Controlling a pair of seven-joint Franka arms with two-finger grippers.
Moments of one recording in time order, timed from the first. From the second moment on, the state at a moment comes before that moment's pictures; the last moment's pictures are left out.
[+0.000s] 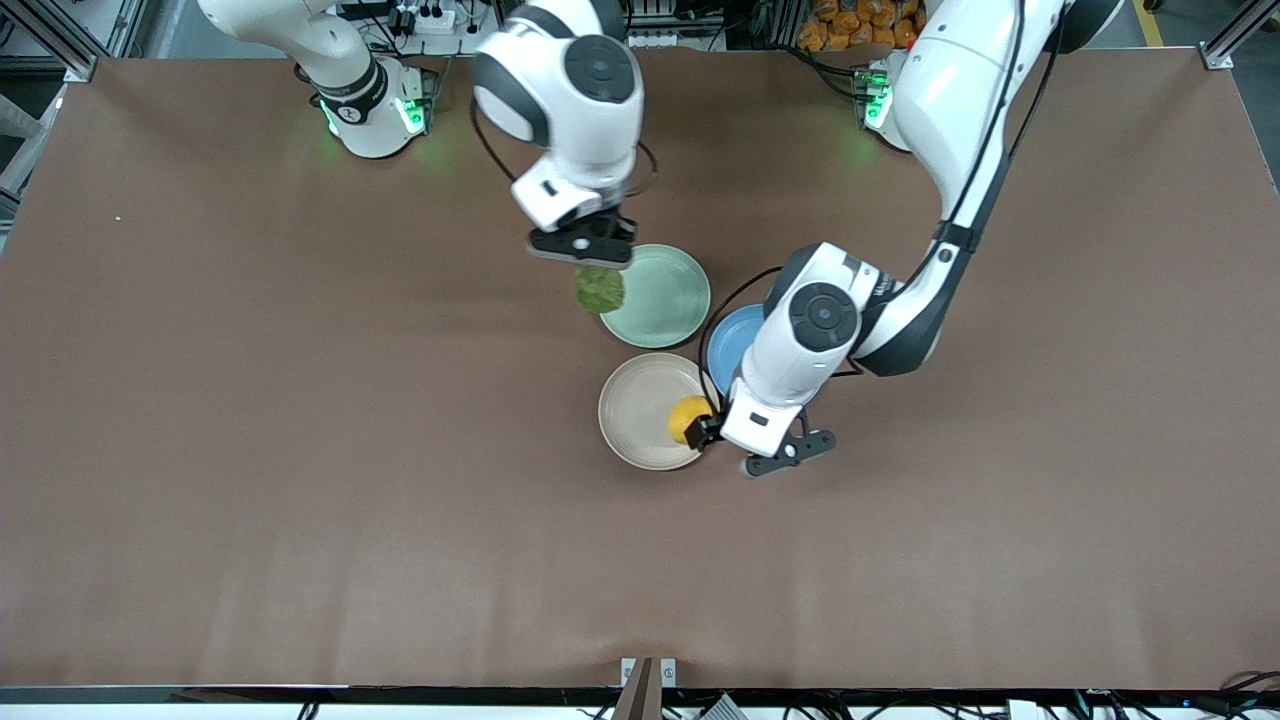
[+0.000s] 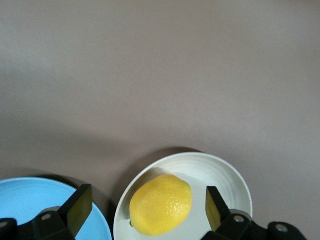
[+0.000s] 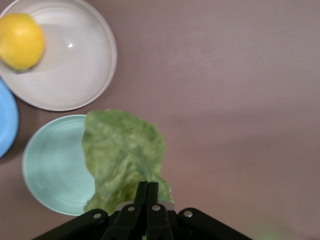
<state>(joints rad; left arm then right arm) -0.45 0.71 -0.15 -1.46 0.01 2.36 -0.90 0.55 0.26 0.27 -1.71 -0.15 1.81 0.94</state>
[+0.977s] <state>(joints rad) -0.54 0.82 -0.15 -1.45 0.08 2.39 -0.90 0.24 0.22 0.02 -1.79 -0.12 1.82 0.31</state>
